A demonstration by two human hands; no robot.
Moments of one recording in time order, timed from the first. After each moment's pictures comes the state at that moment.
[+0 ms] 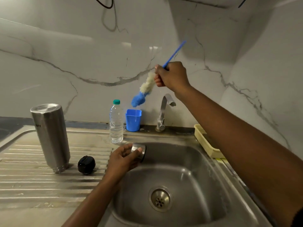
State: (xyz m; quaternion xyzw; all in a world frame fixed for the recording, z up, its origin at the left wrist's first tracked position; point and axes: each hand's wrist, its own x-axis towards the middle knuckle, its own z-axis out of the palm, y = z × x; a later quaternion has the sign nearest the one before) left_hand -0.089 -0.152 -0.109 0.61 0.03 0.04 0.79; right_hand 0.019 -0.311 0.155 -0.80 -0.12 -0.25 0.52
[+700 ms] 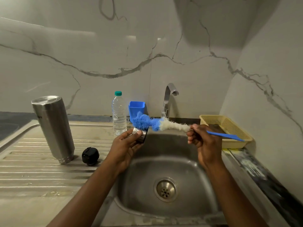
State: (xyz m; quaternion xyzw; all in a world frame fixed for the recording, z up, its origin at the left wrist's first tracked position) left_hand -0.077 -0.152 -0.085 0.46 0.04 -0.02 0.89; right_hand -0.088 -0.412 -0.054 -0.59 -0.09 -0.22 0.78
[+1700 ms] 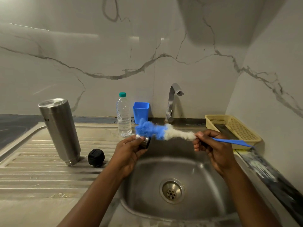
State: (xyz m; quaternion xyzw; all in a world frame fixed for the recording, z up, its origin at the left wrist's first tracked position) left_hand -0.091 -0.151 -0.081 0.47 0.07 -0.02 0.88; right_hand -0.100 -0.430 -0.050 -0.62 -0.12 -0.11 0.77
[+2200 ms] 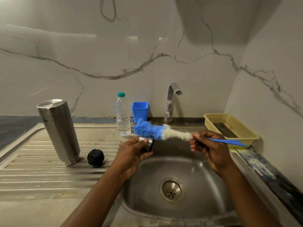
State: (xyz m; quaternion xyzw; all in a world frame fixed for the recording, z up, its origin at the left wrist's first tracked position) left_hand -0.097 -0.155 -0.085 0.47 0.05 -0.07 0.88; right_hand -0.097 -0.430 -0.059 -0.62 -0.12 -0.09 0.77
